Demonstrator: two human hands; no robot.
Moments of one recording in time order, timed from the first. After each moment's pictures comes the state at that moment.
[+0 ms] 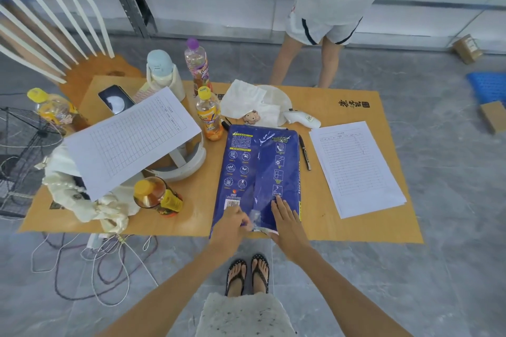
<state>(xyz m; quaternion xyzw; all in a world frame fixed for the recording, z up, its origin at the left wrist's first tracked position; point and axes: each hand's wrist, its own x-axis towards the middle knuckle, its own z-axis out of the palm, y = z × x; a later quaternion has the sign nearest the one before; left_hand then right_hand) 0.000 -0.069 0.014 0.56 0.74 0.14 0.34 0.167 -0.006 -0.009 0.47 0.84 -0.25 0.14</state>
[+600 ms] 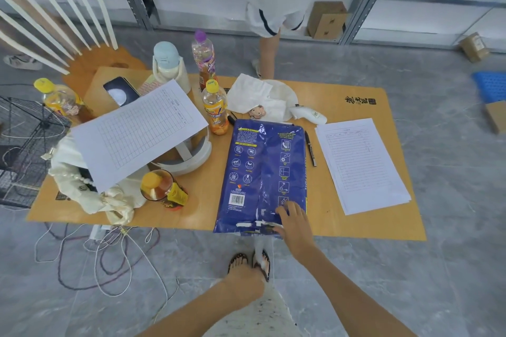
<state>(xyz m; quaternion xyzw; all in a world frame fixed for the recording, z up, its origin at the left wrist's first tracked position) 0.049 -0.134 0.020 0.79 0.43 -0.29 0.34 0.166 -0.009 -0.015 0.48 0.85 -0.17 0.11</state>
